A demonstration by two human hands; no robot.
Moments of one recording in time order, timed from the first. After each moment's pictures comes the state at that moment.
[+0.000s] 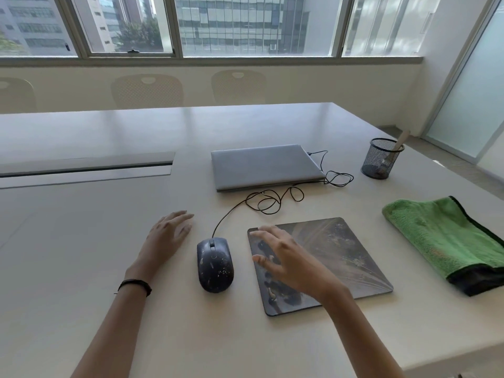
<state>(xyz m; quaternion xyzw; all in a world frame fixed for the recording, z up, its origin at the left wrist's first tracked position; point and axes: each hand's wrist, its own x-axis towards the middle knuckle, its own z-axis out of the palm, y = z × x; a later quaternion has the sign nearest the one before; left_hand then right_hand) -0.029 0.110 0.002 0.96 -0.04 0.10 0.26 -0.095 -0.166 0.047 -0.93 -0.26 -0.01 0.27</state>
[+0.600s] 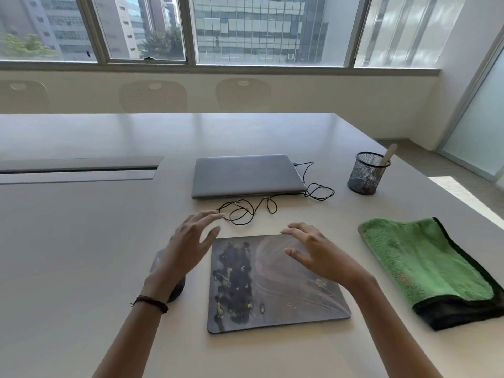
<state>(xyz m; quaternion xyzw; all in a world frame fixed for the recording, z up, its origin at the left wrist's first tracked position) -0.047 -0.026 0.037 0.94 -0.12 0.16 0.27 -0.038 -0.304 0.041 -0.94 -0.27 -0.01 0.22</state>
